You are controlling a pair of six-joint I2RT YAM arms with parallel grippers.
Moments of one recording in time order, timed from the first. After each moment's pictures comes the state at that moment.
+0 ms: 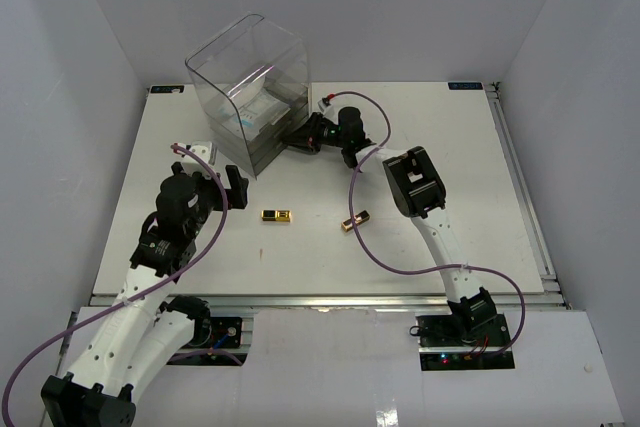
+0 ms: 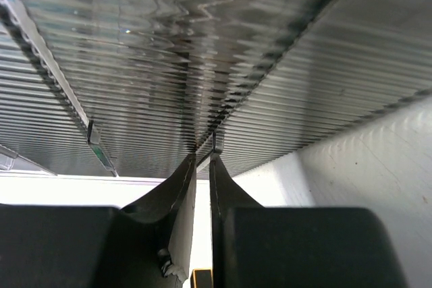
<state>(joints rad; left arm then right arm) -0.31 0.71 0.67 -0.24 -0.09 -0.15 0.51 2.69 1.94 0.68 -0.79 1.23</state>
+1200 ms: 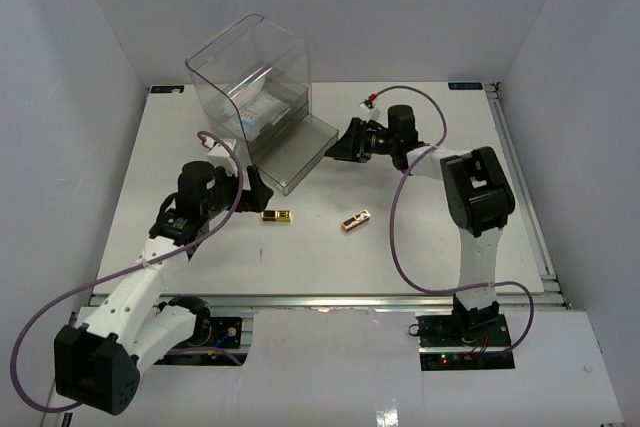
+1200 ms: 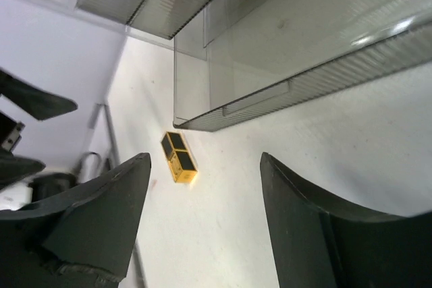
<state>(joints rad) -0.30 0.94 0.67 -0.19 0.19 -0.24 0.35 2.07 1.26 0.42 -0.90 0.66</state>
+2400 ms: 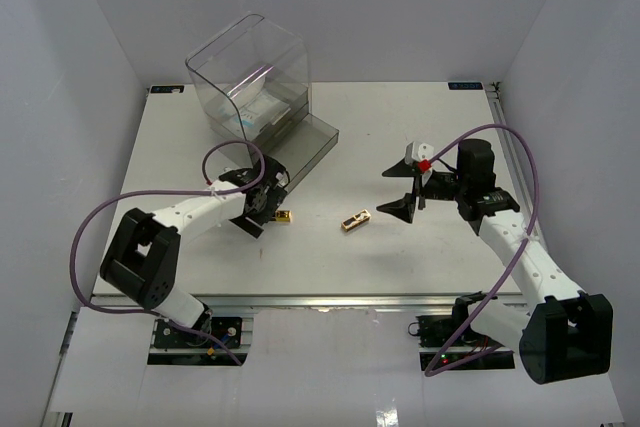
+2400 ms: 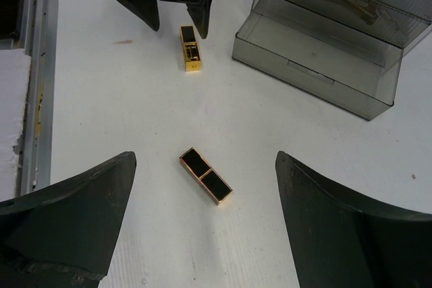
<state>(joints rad) -0.56 1.53 0.96 -0.67 -0.33 -1.50 0.20 1.09 0.76 -0.15 -1.11 -0.57</state>
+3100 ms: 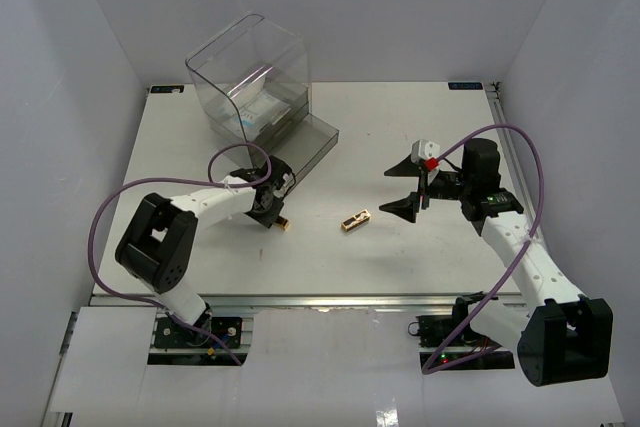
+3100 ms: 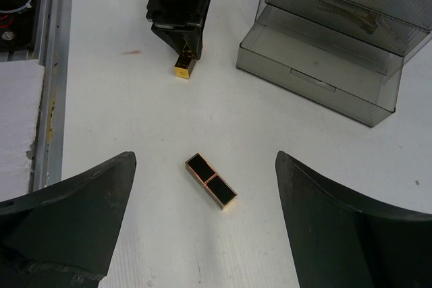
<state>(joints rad) -0.56 1.65 0.99 -0.65 -0.33 -1.58 0.17 1.07 0.76 -0.13 -1.17 -0.54</state>
